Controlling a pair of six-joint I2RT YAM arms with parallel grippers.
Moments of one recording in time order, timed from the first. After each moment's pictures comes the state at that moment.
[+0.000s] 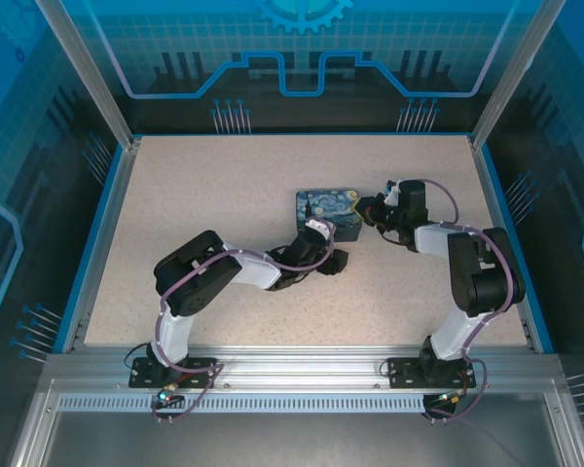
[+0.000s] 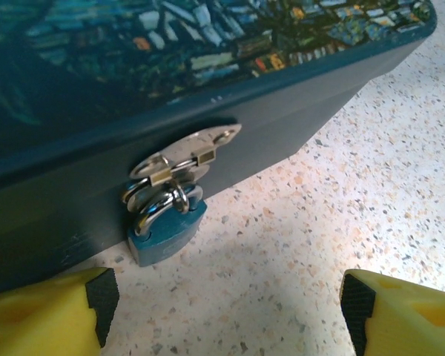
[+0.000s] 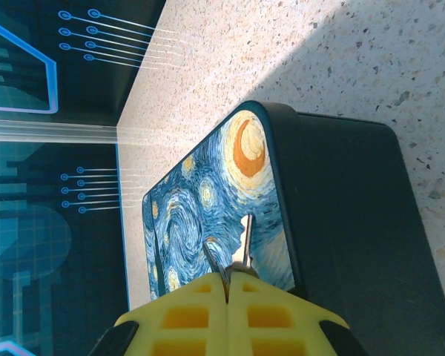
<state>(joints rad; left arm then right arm) -0.84 2.01 0.97 0.41 -0.13 -0.45 0.12 1.73 0.81 0.36 -0.59 0.99</state>
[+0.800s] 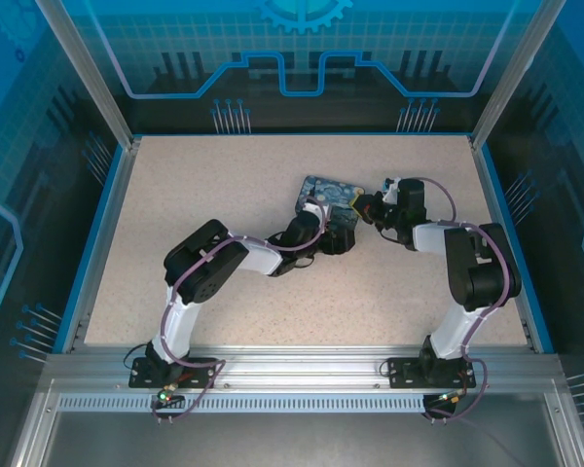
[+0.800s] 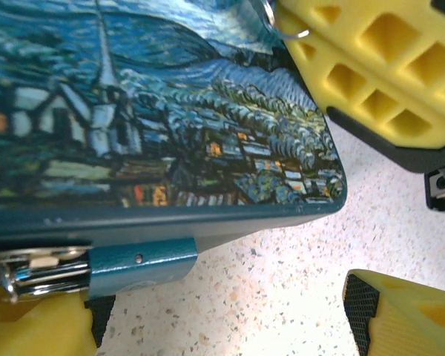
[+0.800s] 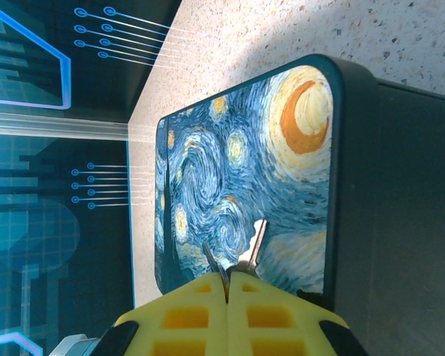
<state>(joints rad) -0.74 2.11 1.06 0.60 0.13 -0.69 0.12 1.77 0.82 0.41 -0.61 0.99</state>
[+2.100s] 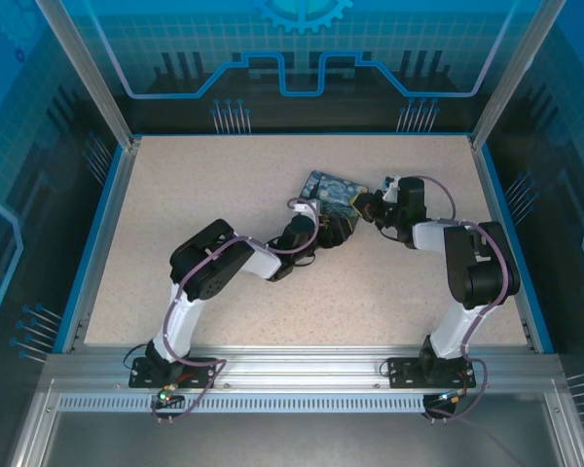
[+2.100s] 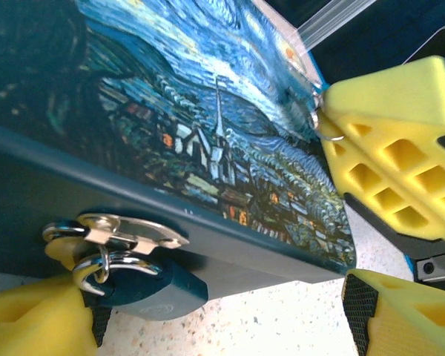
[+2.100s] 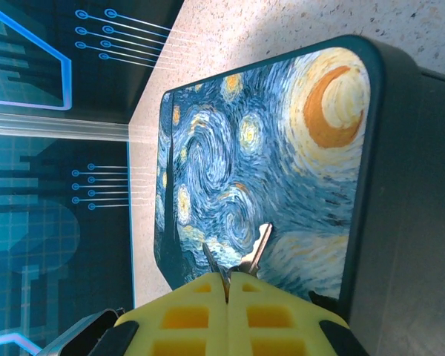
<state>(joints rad) -0.74 2.16 1.02 0.84 0.01 -0.86 0.11 1.79 0.84 0.41 -0.62 0.99</state>
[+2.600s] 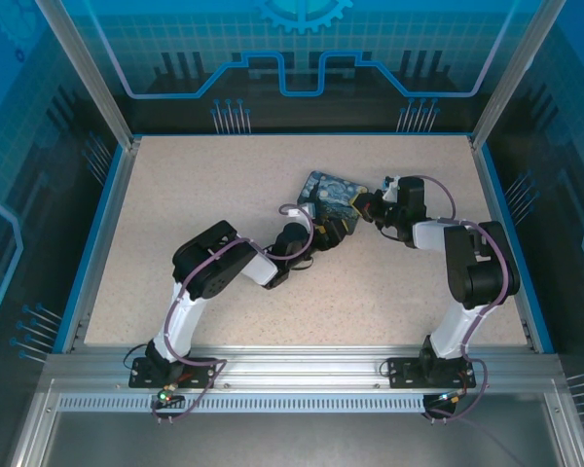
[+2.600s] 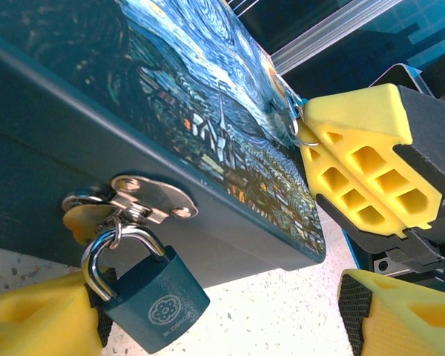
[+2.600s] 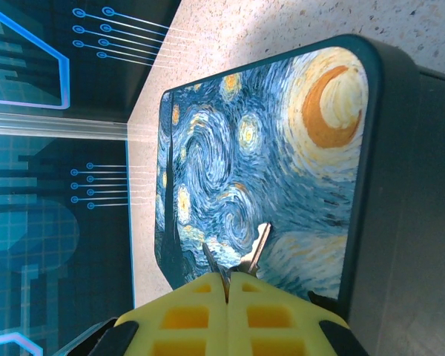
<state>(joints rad) -0.74 2.18 0.94 1.03 0.01 -0.96 0.11 1.79 0.85 0.39 -0.63 0.98</state>
